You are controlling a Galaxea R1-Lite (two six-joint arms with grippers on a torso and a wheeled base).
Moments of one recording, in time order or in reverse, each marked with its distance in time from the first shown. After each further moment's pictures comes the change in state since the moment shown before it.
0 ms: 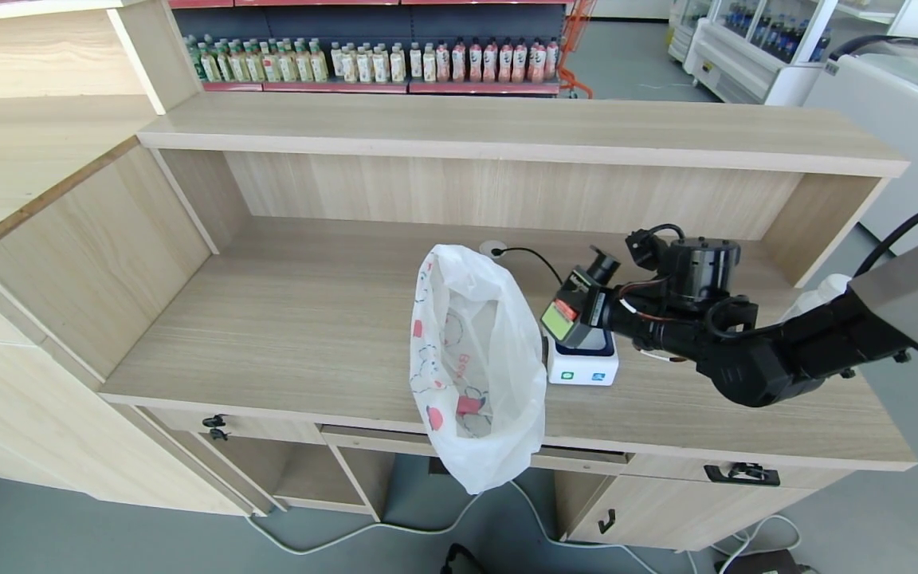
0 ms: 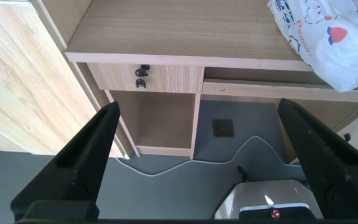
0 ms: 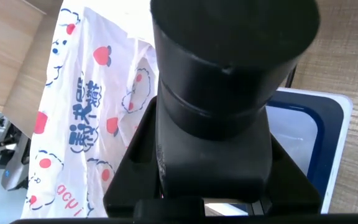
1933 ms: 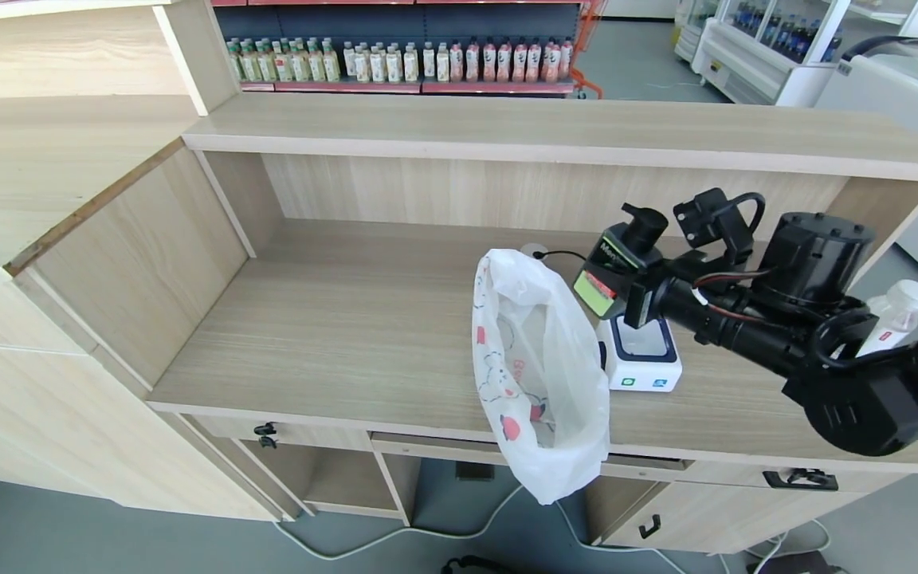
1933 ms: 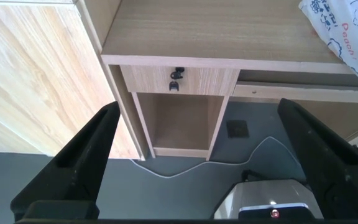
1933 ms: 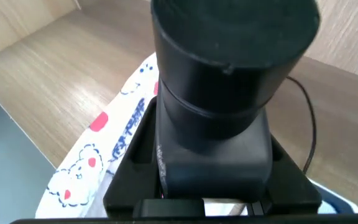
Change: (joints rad) left arm -0.001 0.000 0.000 0.000 0.000 0.000; right arm 0.022 -0.259 0.292 -0.271 0.020 -0.463
